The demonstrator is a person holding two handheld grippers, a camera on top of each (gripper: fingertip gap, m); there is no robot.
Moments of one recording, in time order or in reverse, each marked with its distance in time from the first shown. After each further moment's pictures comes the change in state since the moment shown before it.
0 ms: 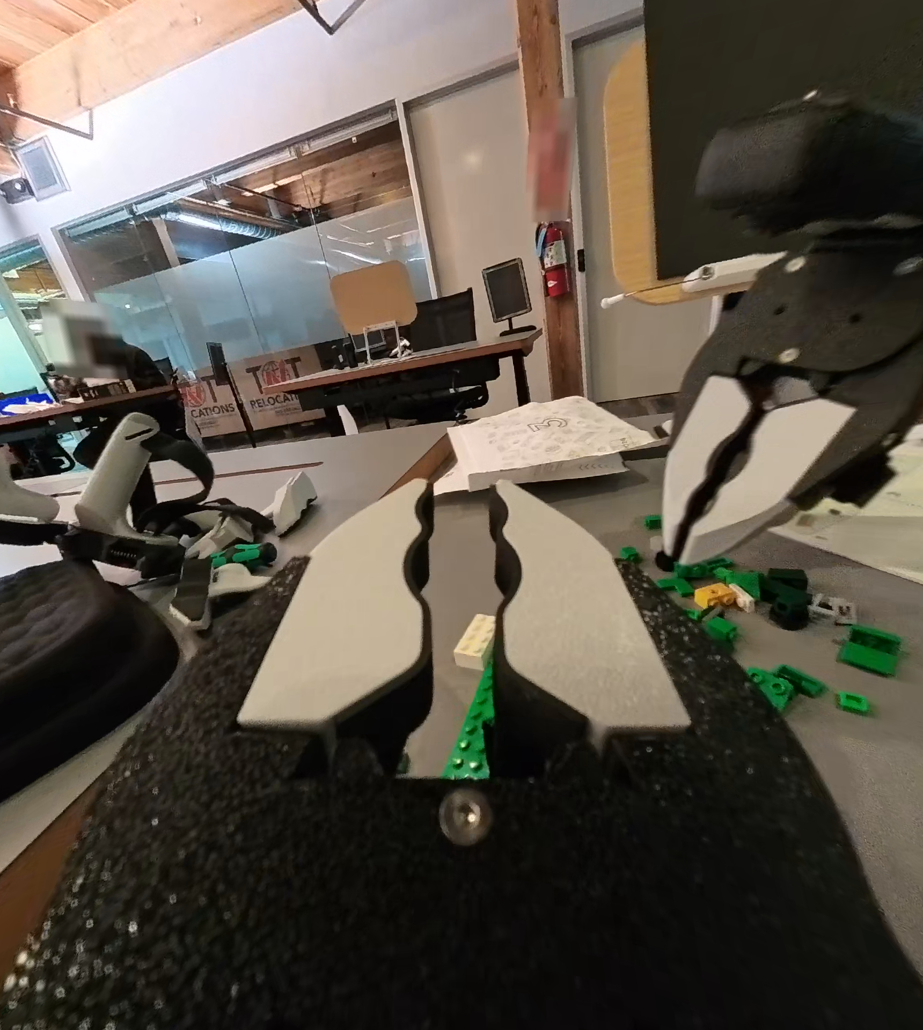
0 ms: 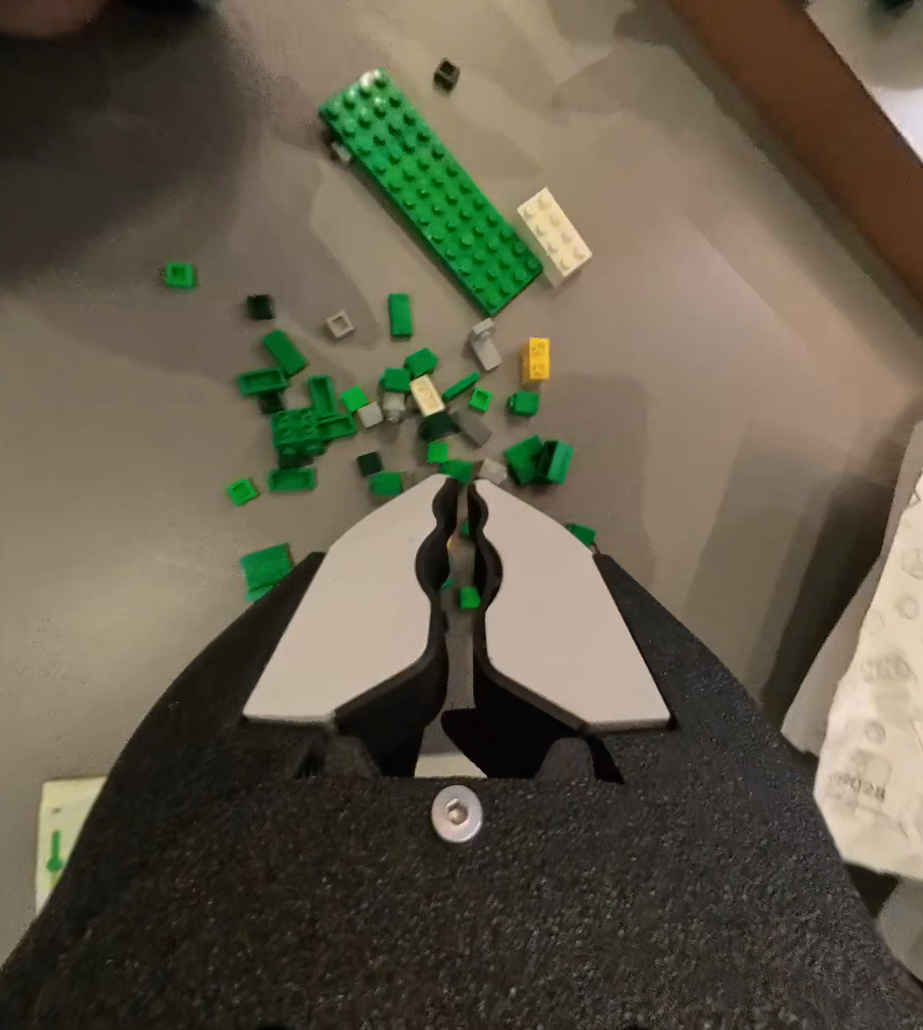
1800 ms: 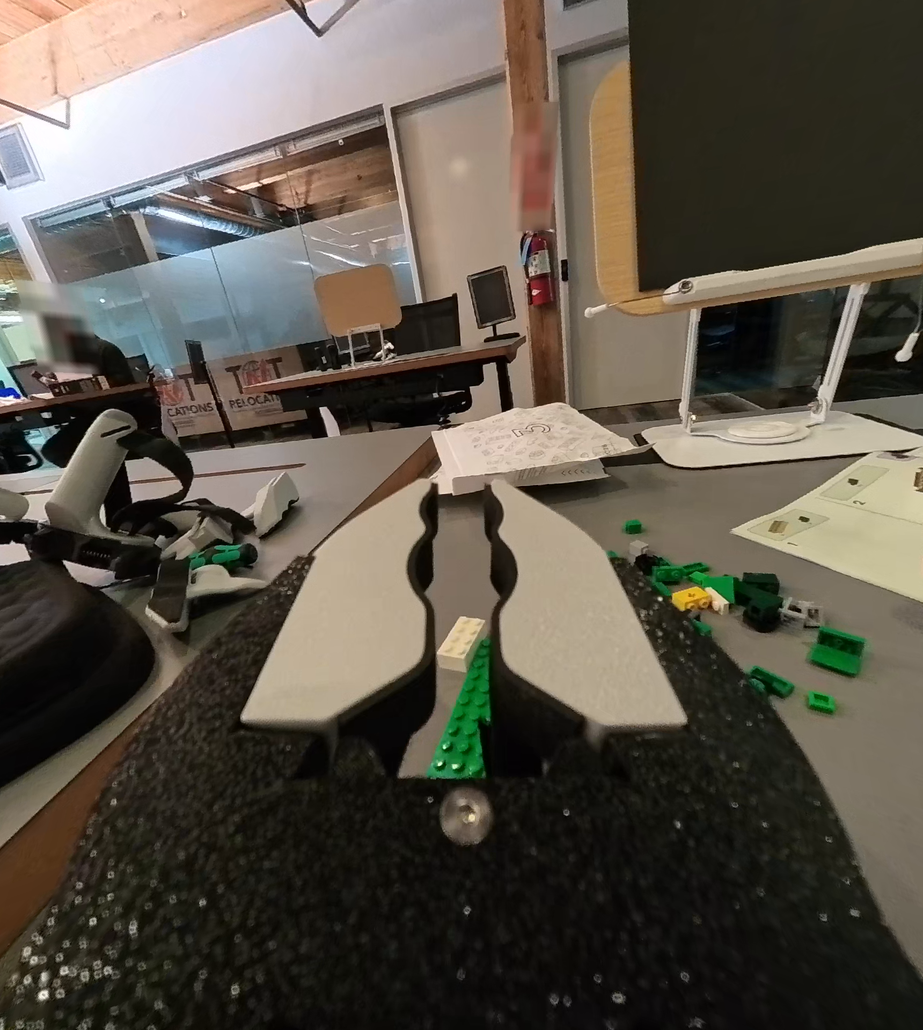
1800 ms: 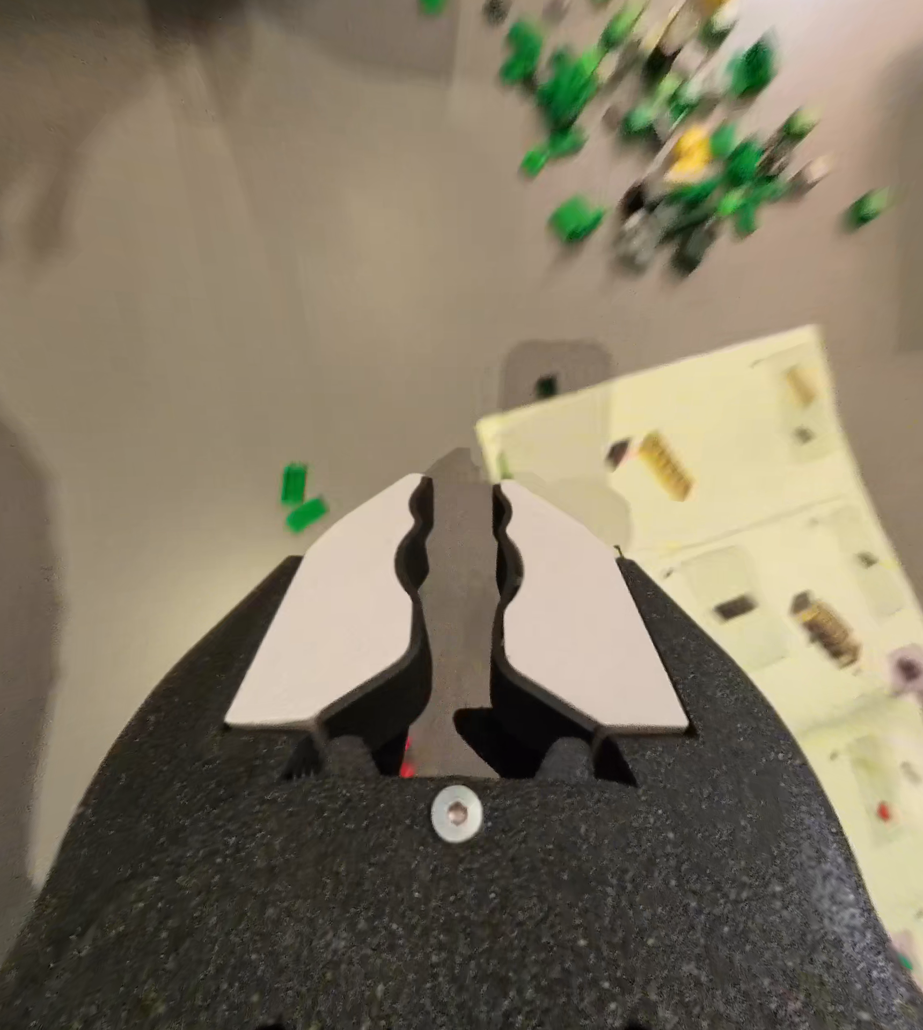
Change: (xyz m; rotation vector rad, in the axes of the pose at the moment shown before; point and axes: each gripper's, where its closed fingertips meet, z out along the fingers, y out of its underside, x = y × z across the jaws) left arm 0.004 -0.002 -0.001 0.011 0.025 -0.036; right arm -0.157 0.082 -0.106 -0.034 0.148 0.324
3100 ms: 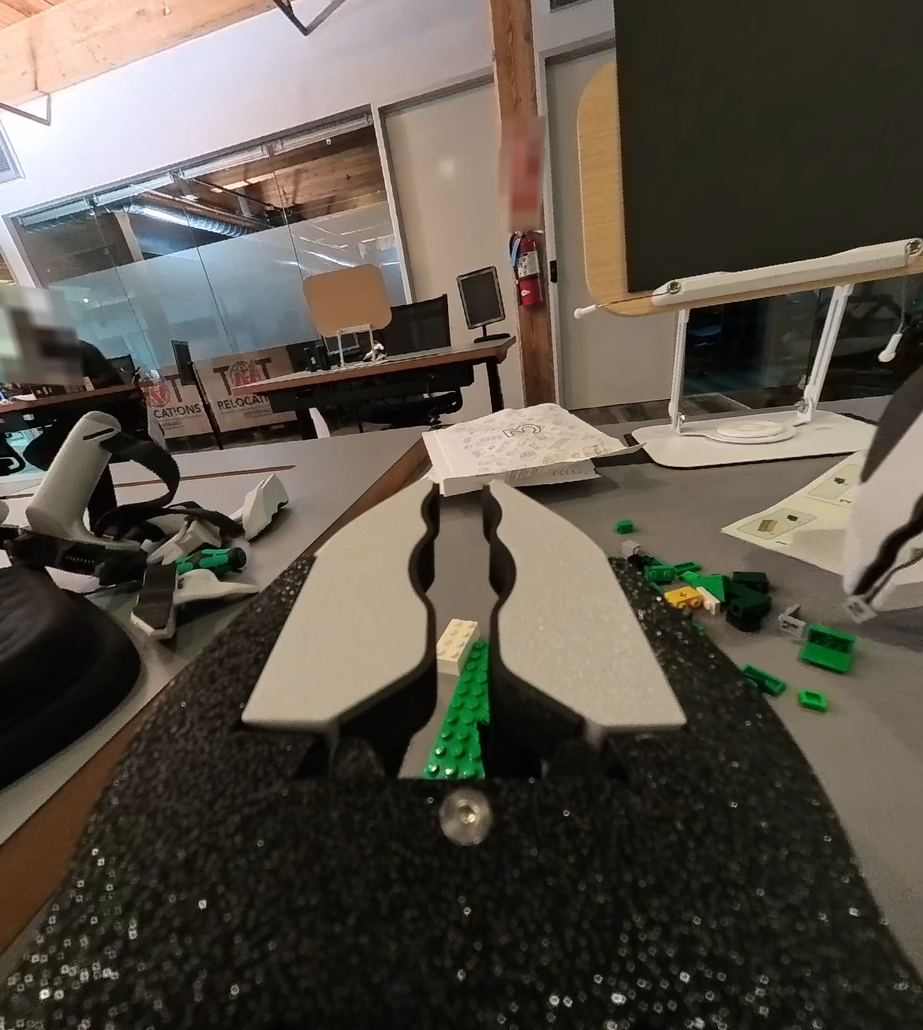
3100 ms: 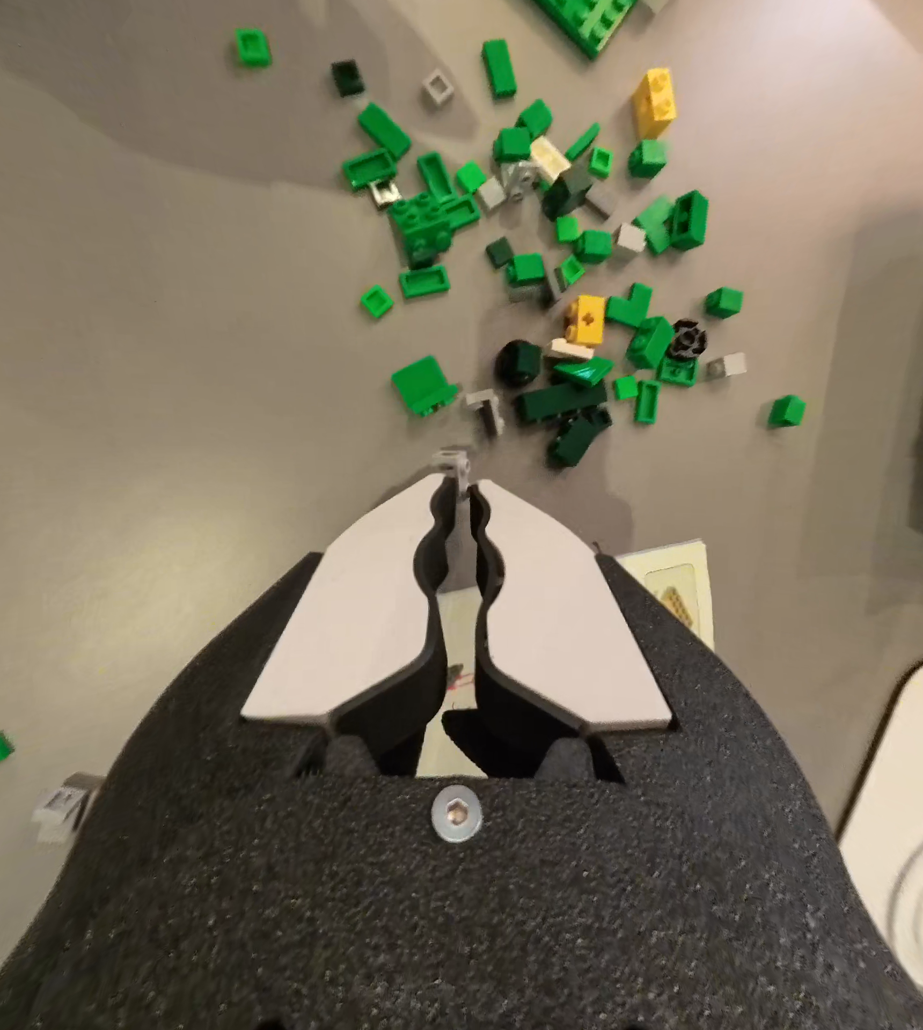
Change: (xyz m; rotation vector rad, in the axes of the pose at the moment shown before) left arm 0.003 0.000 0.002 0.000 0.022 -0.003; right arm 0.067 -0.050 0.088 -0.056 -0.006 -0.166
